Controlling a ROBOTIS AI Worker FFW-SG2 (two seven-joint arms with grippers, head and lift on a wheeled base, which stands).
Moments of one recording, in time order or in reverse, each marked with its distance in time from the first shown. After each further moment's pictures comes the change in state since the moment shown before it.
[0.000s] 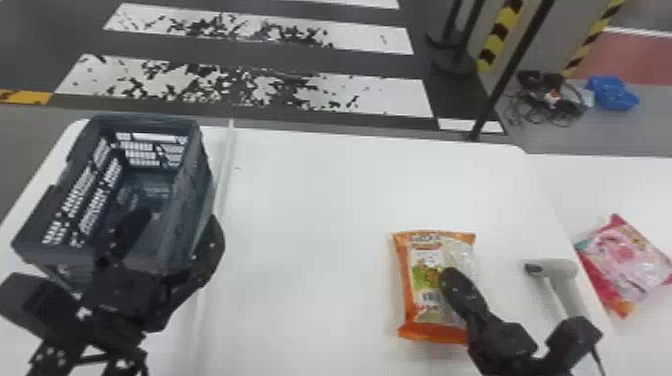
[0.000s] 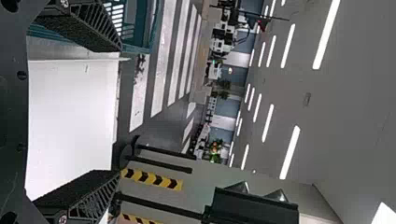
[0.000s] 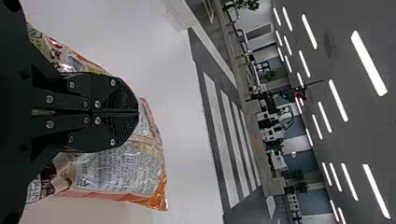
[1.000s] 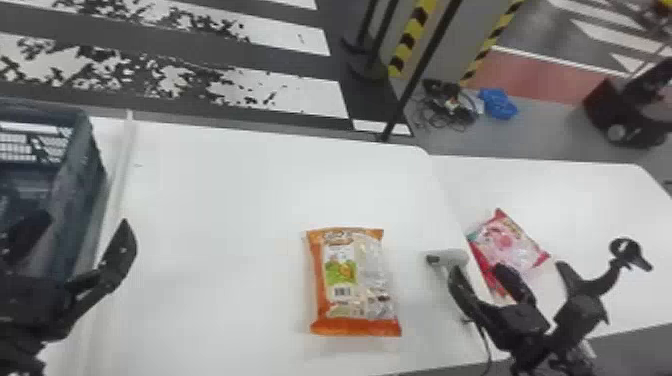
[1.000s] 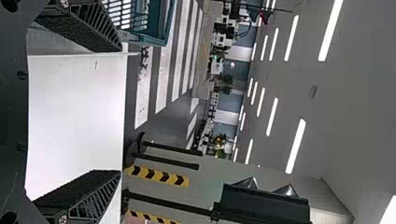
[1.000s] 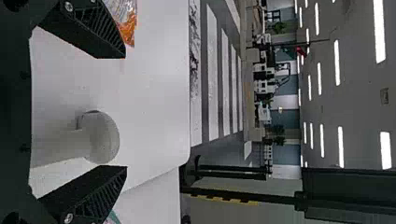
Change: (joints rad) left arm -0.146 0.040 -0.081 0.241 0.003 -0.108 0.025; right arm -0.083 -0.075 -0.390 0.065 0.073 0.026 0.091
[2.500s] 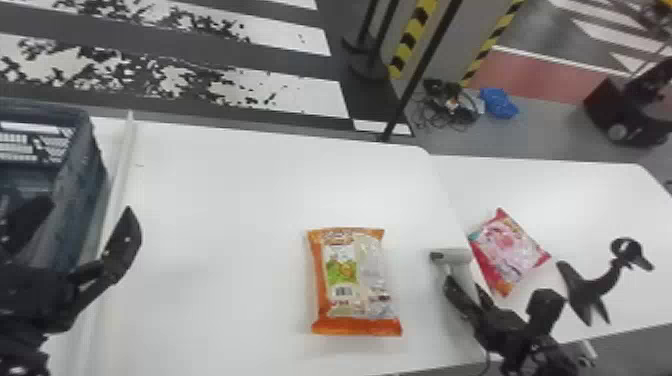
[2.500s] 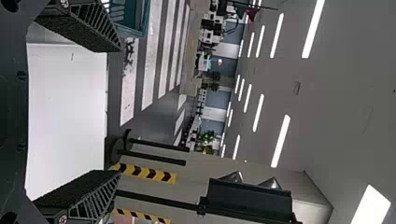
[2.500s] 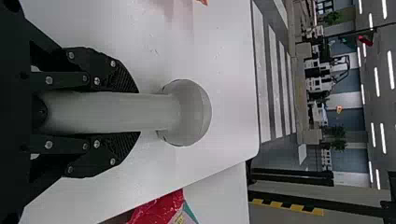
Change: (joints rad) left arm 0.024 0.002 -0.008 -0.080 -0.003 -0.008 0.008; right arm -0.178 -0.145 0.058 0.404 0.066 0.036 0.039
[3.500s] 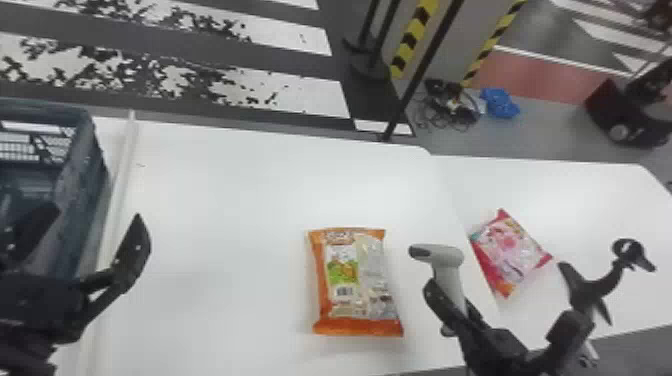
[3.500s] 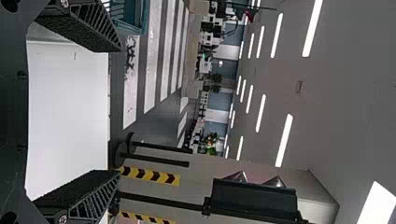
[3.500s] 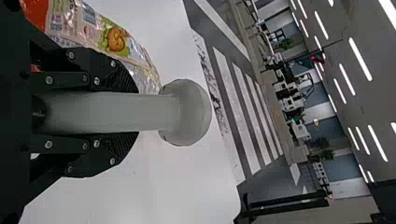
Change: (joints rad) left arm 0.048 -0.010 -0.019 -0.058 -0.065 0.018 0.047; right arm 0.378 0.223 0.015 -0.739 -0.254 0.347 0.002
